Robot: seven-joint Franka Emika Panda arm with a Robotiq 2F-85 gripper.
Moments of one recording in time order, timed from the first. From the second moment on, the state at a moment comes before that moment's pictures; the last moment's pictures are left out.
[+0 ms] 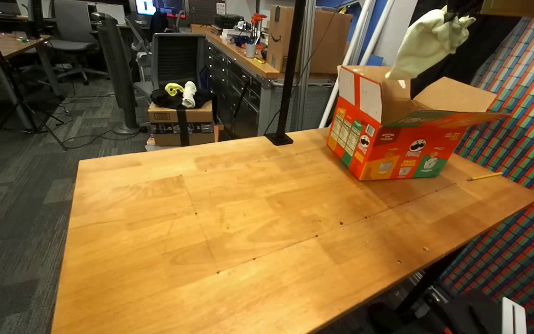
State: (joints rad) arm -0.46 -0.35 0.03 -2.33 -0.09 2.95 0.04
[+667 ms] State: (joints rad) arm -0.53 -0.38 0.09 -2.44 -0.10 2.93 0.06
